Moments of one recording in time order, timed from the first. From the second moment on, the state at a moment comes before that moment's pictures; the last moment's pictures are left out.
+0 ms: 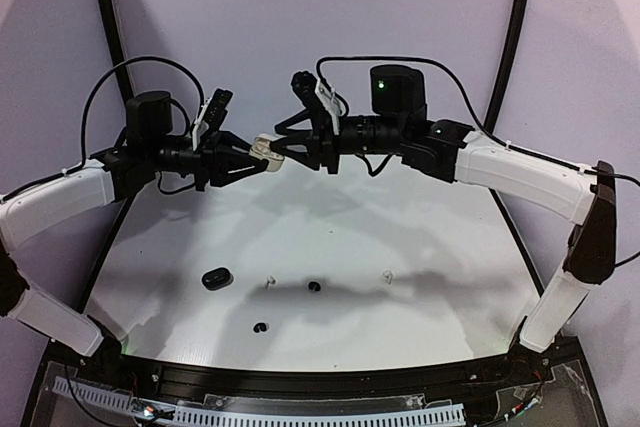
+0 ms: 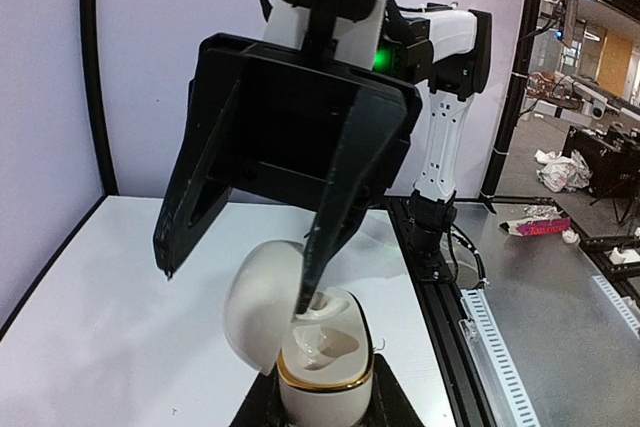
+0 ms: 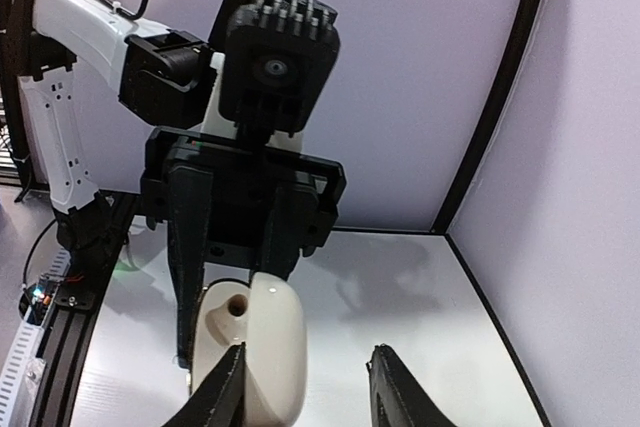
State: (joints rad) left arm -0.51 1.36 1.13 0.07 1.10 0.11; right arm 0.88 1.67 1.56 0.00 -0.53 -0.30
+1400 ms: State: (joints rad) left arm -0.51 1.34 1.13 -0.03 0.99 0.42; right arm 0.86 1.67 1.69 -0.17 -0.56 -0.51
